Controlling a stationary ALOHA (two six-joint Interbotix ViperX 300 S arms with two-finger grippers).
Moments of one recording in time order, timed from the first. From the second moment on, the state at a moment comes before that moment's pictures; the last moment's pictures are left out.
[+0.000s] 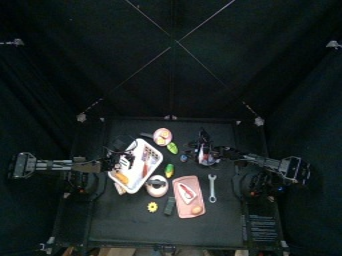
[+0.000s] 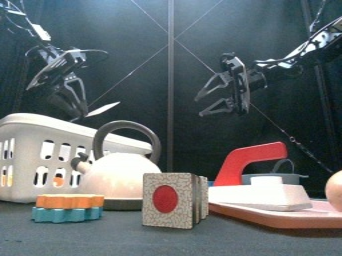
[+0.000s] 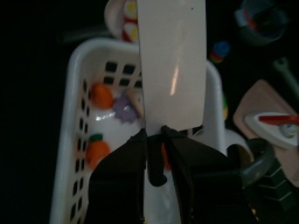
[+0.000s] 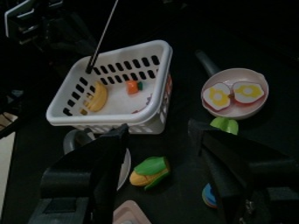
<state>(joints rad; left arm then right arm) 0.14 -0.67 0.94 0.71 0.62 -1.37 -0.52 -0.32 0.84 -0.93 -0.36 1.22</state>
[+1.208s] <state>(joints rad) 0.39 -0.32 0.97 0.37 -0.91 -0.82 -0.30 -0.13 0.59 -0.85 -0.39 1.21</state>
